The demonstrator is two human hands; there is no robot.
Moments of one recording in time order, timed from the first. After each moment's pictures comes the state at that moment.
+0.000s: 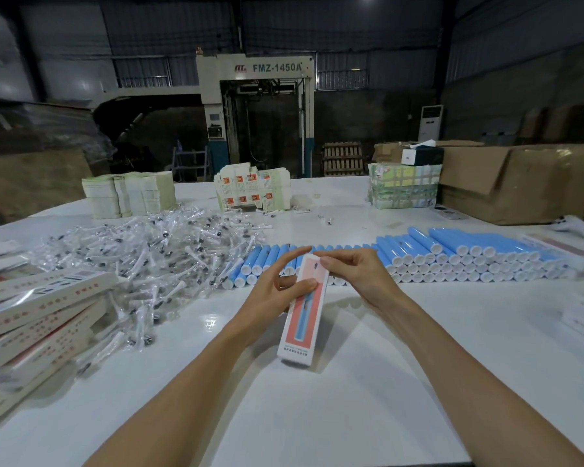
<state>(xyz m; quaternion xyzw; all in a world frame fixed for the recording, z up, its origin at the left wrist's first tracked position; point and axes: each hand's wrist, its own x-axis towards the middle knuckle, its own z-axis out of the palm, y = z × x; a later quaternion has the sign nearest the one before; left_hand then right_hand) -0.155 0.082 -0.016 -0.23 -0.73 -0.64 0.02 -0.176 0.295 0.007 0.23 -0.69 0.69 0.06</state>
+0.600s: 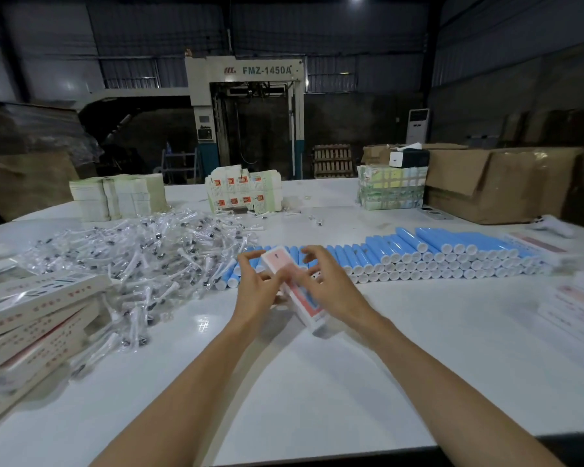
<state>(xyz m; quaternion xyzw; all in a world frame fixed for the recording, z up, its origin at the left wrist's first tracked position) -0.161 0.090 -0.021 -0.09 -0.65 -0.74 0.12 -0.158 0.260 -0.006 0.18 -0.85 0.48 0.15</state>
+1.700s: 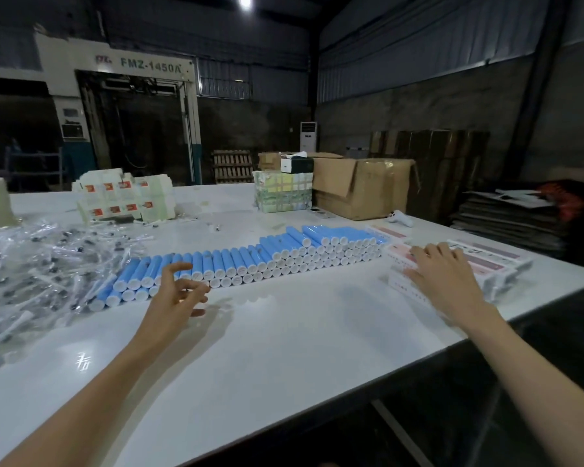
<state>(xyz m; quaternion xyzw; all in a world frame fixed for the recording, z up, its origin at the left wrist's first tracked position) -0.165 0.113 -0.039 -0.20 -0.74 -0.63 0.10 -0.012 0.577 0.017 -0.20 -0.92 -0.20 0.26</state>
